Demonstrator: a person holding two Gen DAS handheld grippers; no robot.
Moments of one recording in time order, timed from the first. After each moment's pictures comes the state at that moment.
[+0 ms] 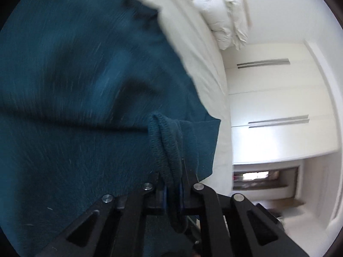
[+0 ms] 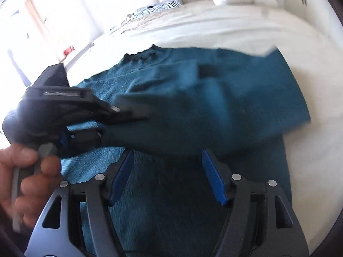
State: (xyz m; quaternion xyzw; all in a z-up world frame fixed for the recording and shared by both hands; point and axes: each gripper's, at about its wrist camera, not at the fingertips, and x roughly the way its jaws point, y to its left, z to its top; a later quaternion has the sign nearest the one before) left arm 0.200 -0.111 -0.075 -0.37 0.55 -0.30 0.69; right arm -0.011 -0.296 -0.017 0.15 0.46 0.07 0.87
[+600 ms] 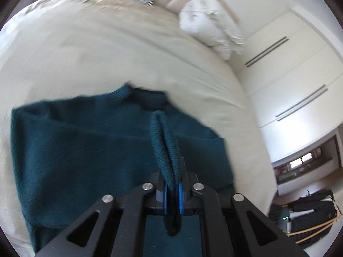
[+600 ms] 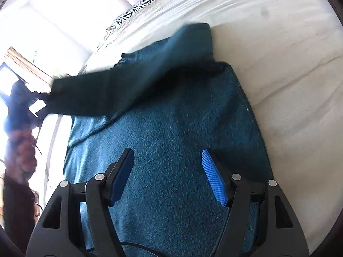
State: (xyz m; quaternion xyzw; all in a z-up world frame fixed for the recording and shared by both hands) left arm 0.252 -0.018 -0.022 -0.22 0.50 -0.25 0.80; right arm -0.012 -0.372 -0.048 0.29 0.47 0.06 0.83
